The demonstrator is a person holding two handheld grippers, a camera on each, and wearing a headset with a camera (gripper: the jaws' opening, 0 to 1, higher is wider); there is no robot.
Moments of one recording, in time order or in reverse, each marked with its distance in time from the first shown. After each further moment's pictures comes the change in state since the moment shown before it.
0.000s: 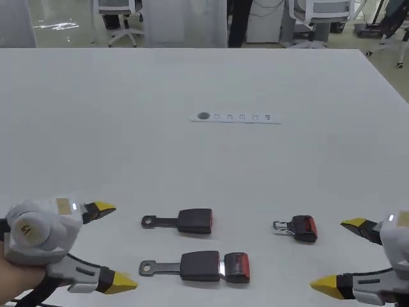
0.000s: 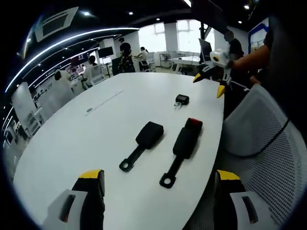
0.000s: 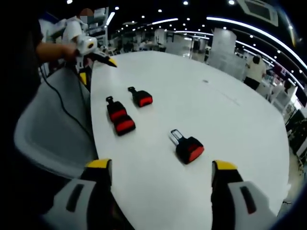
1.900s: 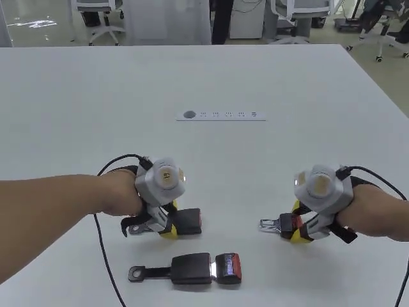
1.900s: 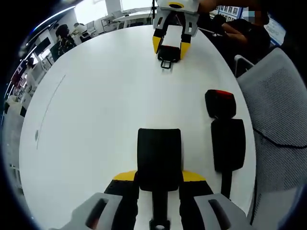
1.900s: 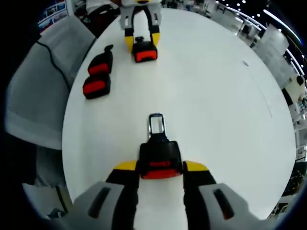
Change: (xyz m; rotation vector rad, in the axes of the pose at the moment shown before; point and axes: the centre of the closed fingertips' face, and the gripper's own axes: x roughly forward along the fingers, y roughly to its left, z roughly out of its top) left arm 0.166 0.031 0.009 0.404 0.484 -0.319; right arm 0.087 -0.060 -0.016 -0.351 0.409 0.216
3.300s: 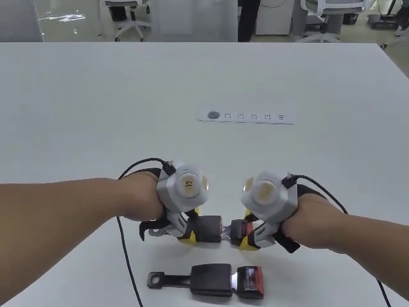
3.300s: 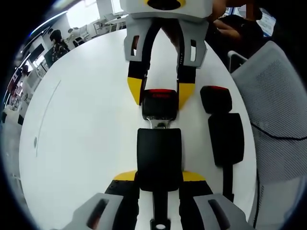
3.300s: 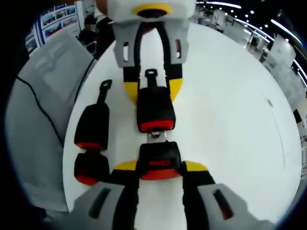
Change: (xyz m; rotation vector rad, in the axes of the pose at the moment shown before) left arm 0.000 0.003 -0.003 0.062 -0.011 -0.026; right arm 0.056 0.021 0.141 -0.065 -0.119 0.083
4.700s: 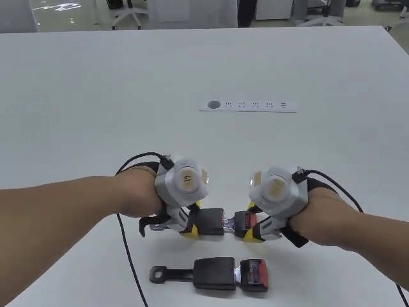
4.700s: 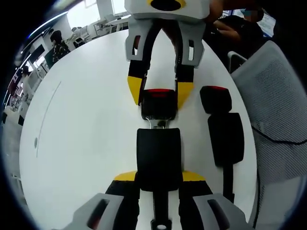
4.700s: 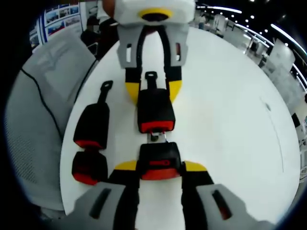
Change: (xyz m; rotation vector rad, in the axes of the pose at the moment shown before) left arm 0.001 0.000 0.000 0.004 -0.011 0.004; right arm 0.002 -0.001 0.007 -0.030 -0.052 -0.016
